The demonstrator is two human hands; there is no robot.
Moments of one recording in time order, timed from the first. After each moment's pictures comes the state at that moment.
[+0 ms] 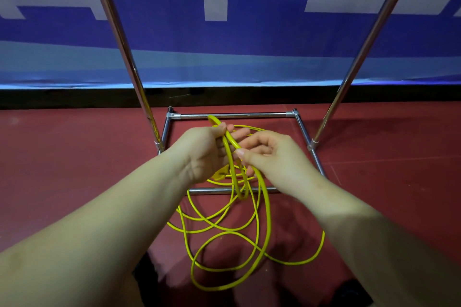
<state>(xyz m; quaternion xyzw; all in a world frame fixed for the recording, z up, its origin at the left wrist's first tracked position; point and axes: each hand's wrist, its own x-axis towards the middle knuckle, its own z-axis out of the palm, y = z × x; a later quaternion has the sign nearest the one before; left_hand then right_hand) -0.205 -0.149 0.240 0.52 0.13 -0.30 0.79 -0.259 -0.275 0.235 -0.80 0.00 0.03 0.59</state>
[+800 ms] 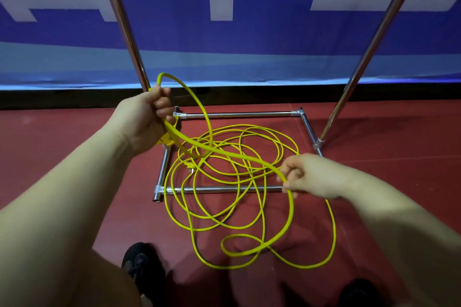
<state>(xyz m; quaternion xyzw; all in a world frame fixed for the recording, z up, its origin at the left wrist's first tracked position) -0.159 -0.058 0.255 0.51 0.06 -0.15 0.85 -0.259 -0.335 0.212 -0.91 -0.01 0.25 0.33</state>
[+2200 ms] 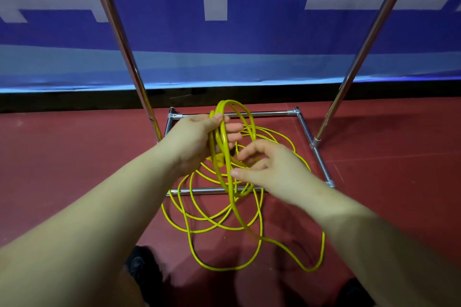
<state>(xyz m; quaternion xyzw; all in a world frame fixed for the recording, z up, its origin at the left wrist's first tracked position) -0.205 -0.129 0.254 0.59 0.02 -0.23 0.77 -0.268 -0.273 0.226 -0.86 0.02 0.06 0.51</state>
